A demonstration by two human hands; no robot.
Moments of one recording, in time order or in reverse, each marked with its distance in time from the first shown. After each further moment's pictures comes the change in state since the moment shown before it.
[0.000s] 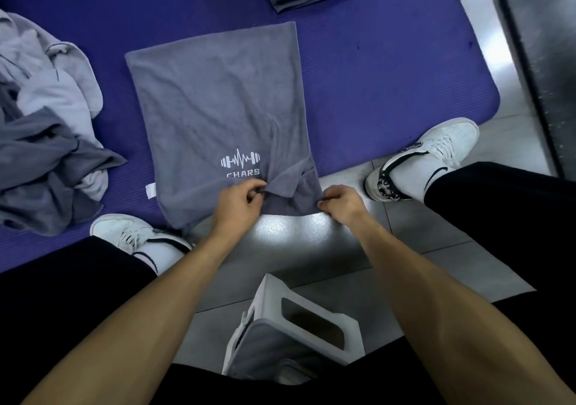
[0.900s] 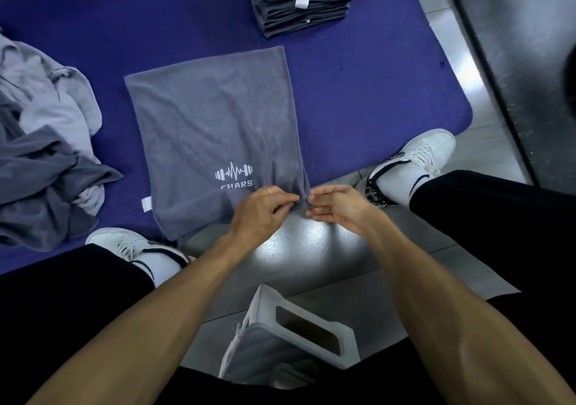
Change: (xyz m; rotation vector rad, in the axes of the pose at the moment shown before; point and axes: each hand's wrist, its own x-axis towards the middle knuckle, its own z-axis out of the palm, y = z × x) left_hand -0.005 0.039 0.021 0.093 0.005 0.489; right_hand -0.046 -0.037 -0.038 0.548 -0.378 -0.015
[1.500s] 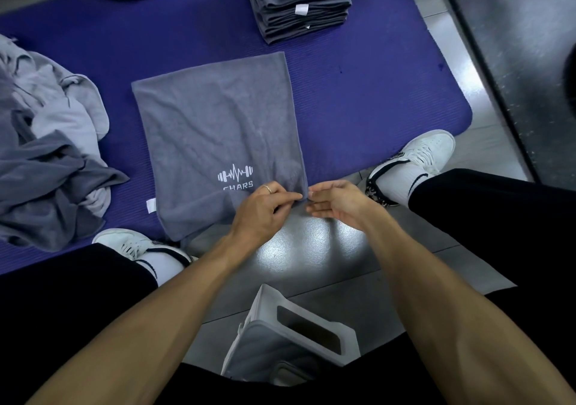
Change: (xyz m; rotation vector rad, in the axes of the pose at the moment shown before) left_hand -0.003 0.010 -0.006 -0.058 0.005 -0.018; right_hand -0.003 -0.009 0.005 -0.038 -0.019 -0.021
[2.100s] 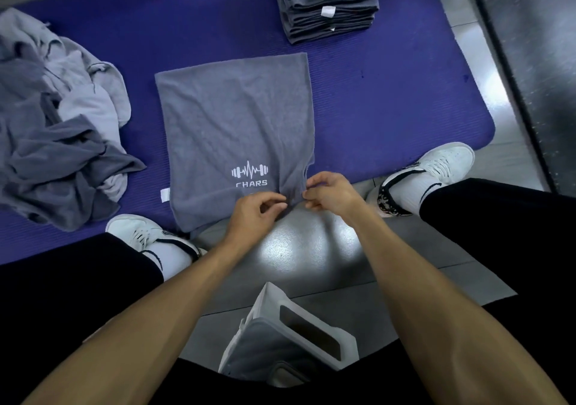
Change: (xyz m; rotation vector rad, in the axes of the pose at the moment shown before) left_hand -0.016 -0.016 -0.013 -0.190 0.076 -0.379; right_hand 0.016 -0.013 0.036 -0.338 0.130 -0.103
